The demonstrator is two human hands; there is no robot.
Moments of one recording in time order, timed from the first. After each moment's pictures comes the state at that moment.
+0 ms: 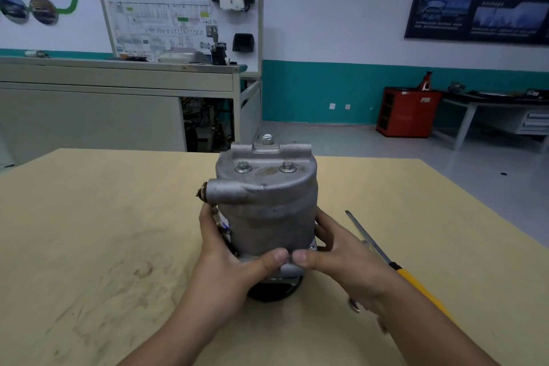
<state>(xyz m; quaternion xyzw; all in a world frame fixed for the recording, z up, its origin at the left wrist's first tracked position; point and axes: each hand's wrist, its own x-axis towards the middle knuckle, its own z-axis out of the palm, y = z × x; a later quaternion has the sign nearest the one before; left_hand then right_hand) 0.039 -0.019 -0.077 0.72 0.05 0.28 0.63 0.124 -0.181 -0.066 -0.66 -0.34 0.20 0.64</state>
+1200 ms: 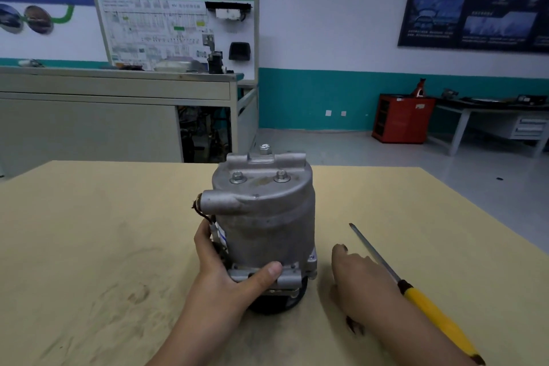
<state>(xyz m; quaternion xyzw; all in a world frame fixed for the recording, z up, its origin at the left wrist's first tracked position) 0.050 0.000 -0.084 0.73 0.08 0.25 0.63 0.146 -0.174 -0.078 -0.98 -0.18 0.06 -0.01</state>
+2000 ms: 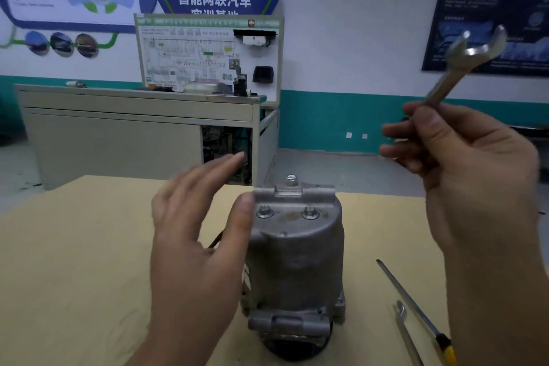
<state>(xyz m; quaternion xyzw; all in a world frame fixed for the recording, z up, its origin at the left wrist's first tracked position) 0.029 0.004 0.012 0.74 0.03 0.57 0.35 0.121 -0.168 0.082 -0.51 -0.33 -0.19 0.77</state>
